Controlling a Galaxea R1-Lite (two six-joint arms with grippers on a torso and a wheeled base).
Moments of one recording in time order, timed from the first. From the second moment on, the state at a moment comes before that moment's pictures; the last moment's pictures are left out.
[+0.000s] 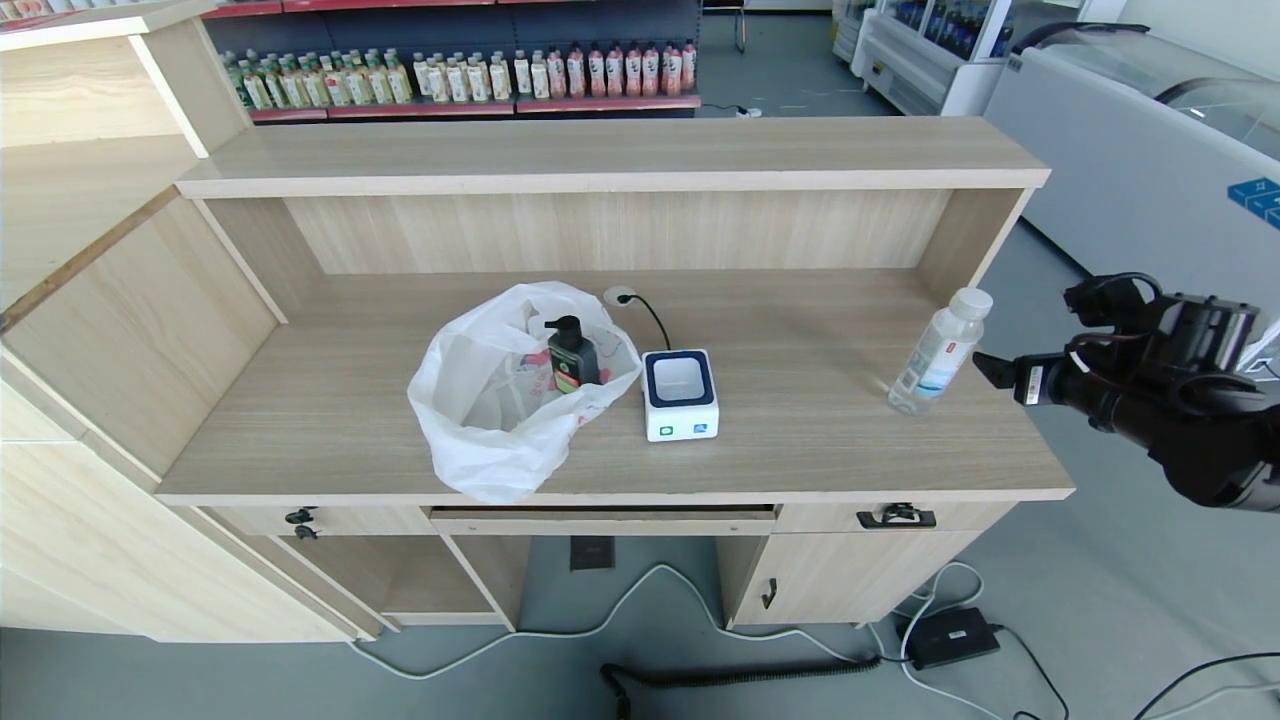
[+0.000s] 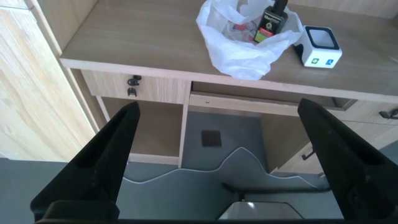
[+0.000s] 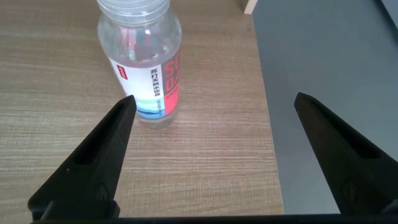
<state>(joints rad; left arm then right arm) 0.00 0.00 0.00 -0.05 -0.02 -0.12 -0.16 2.01 -0.97 -0.92 0.10 -0.18</state>
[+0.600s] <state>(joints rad) 0.00 0.00 0.00 -0.05 -0.02 -0.12 -0.12 2.10 -1.06 -0.92 0.10 -0.15</state>
